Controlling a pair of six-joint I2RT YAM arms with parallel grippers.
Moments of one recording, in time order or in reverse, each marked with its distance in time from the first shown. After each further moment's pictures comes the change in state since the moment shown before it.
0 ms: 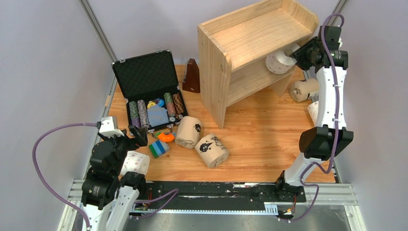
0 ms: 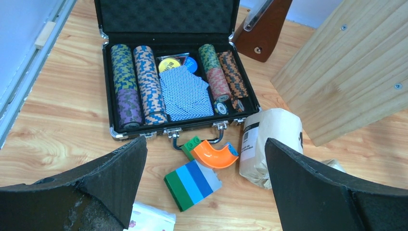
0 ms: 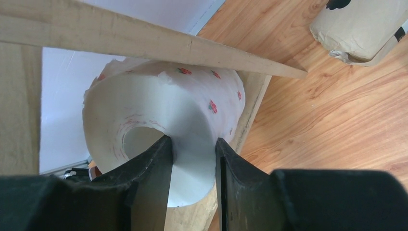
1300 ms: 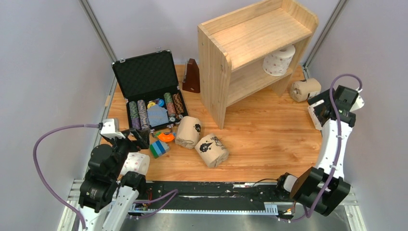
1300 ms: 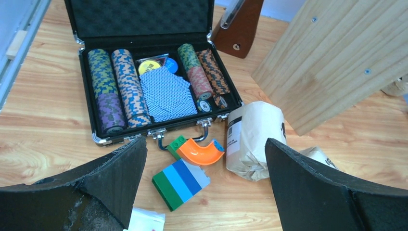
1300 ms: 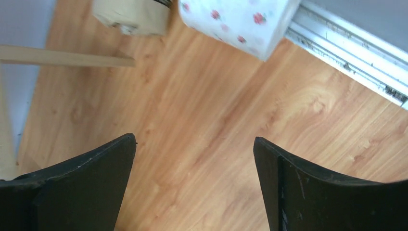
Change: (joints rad) left arm -0.065 -0.031 0.000 0.001 0.015 0.000; right arm -0.305 -0.593 -0.926 0.225 0.126 -0.138
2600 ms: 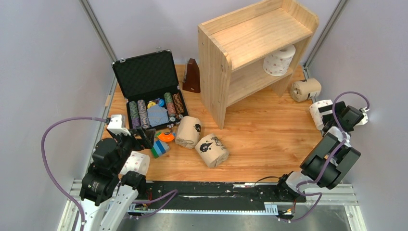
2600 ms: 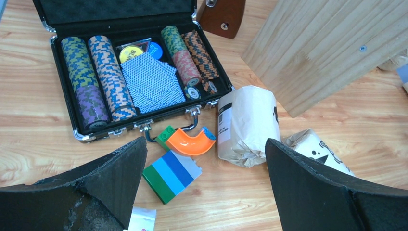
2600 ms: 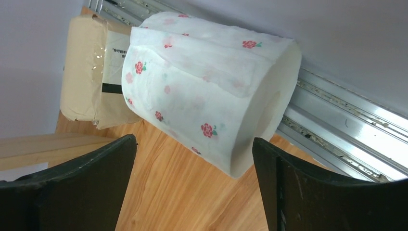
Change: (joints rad) left arm -0.046 0.071 0.000 0.001 0.050 0.001; right arm -0.282 0.296 -0.398 0.845 -0.236 0.029
